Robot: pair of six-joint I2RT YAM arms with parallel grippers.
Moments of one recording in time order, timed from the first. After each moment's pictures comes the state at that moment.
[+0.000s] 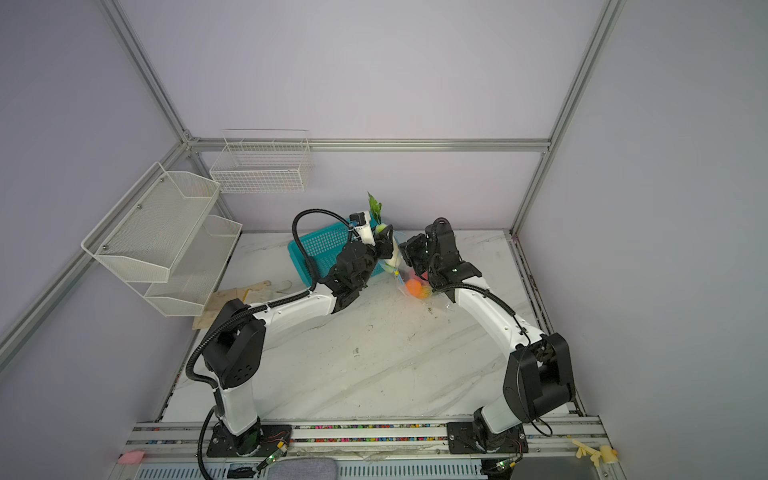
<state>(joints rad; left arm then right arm) -0.73 1.89 1.41 0.54 -0.40 -0.38 0.40 1.51 1.26 -0.15 -0.21 1.36</state>
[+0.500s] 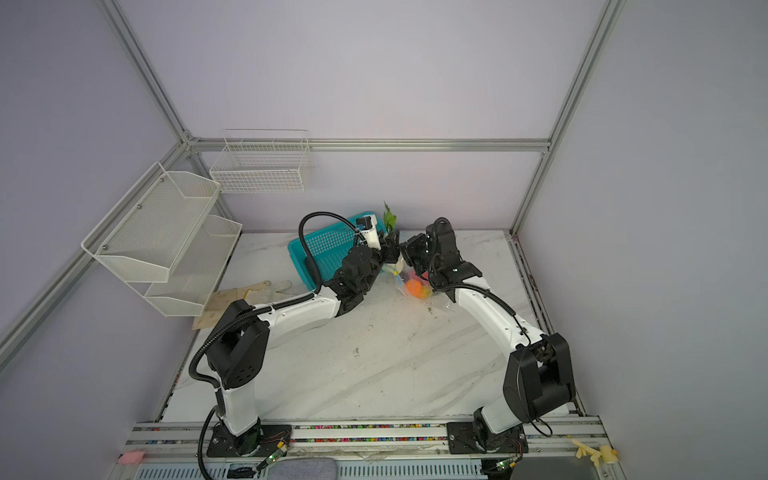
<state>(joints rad) -0.77 1.91 1.41 0.54 -0.41 -0.38 0.40 1.51 1.26 -0.15 -0.22 1.37</state>
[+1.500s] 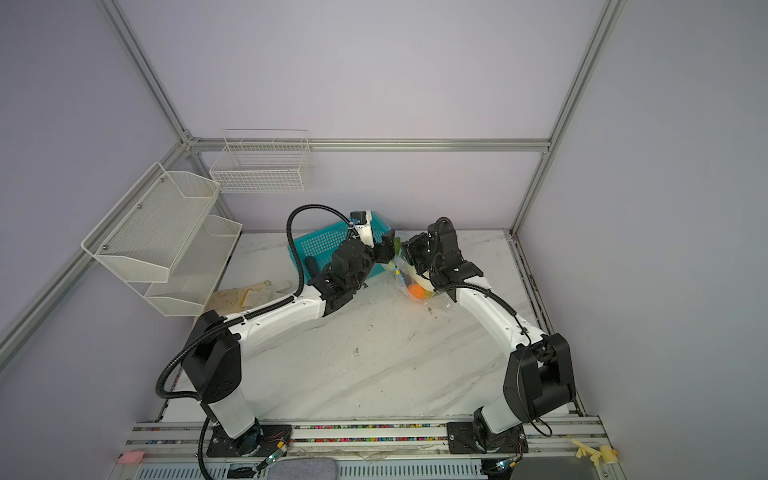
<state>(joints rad) -0.75 1.74 1.41 0.27 -0.42 -0.32 0.39 1.51 1.26 -0.14 -0.22 1.37</state>
